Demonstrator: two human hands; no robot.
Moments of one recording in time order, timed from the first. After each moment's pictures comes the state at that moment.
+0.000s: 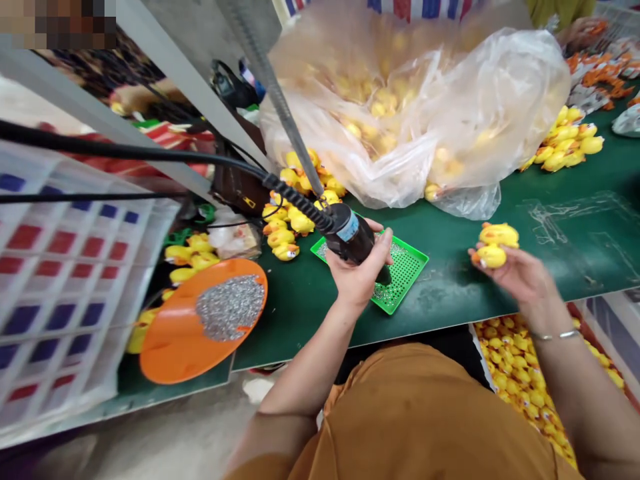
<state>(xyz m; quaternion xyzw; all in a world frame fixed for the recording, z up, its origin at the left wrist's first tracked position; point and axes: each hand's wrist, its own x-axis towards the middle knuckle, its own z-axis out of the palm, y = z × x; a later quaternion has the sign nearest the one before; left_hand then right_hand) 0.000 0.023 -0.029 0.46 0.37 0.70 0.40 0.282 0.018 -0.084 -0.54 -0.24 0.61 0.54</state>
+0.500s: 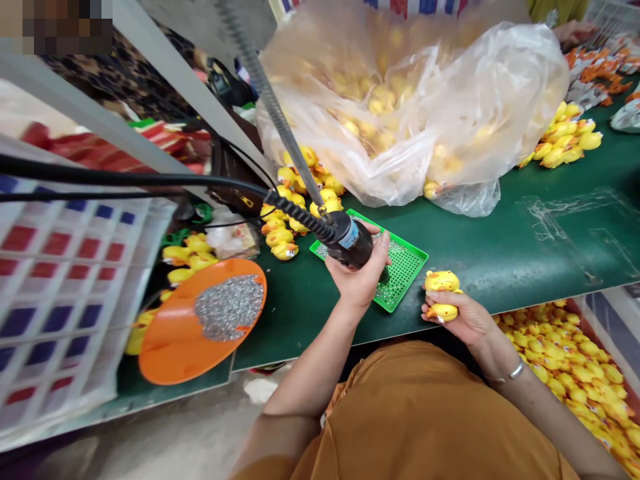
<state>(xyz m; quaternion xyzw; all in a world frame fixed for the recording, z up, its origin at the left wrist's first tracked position) 0.004 0.019 -0.034 0.46 0.39 0.72 0.35 0.174 -0.042 -0.097 -0.47 -0.10 0.78 0.41</state>
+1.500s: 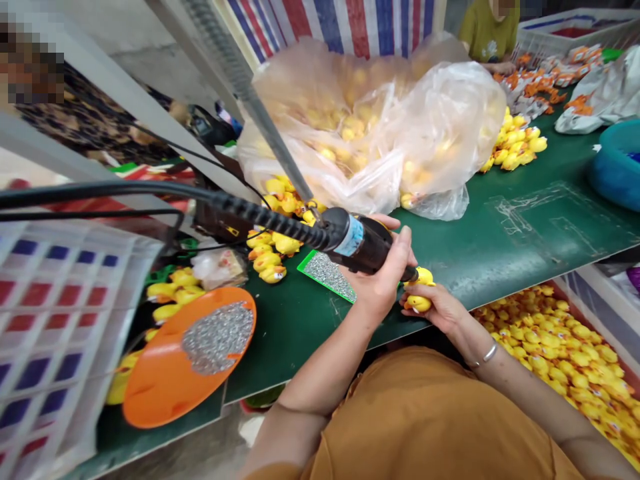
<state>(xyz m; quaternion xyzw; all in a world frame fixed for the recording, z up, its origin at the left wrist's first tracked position) 0.053 0.006 0.000 0.48 0.22 0.72 0.46 0.157 -0.030 -0.101 -0.49 -0.11 0.73 0.46</state>
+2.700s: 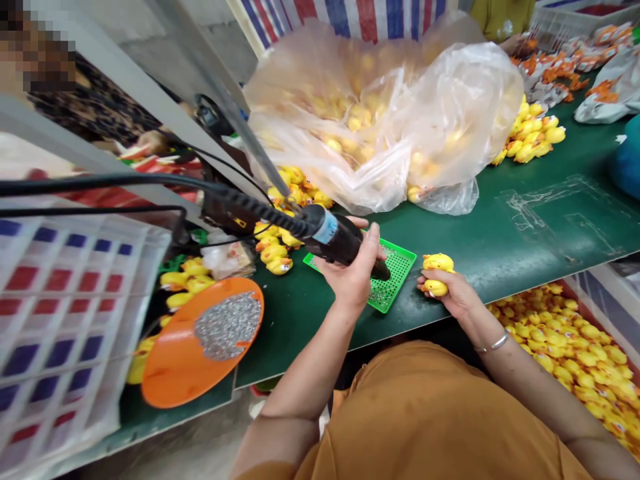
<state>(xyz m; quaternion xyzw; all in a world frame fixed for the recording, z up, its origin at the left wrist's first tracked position) 0.018 0.017 -0.010 0.45 0.33 0.73 0.39 0.178 -0.015 -0.108 -0.53 -0.12 0.67 0.50</state>
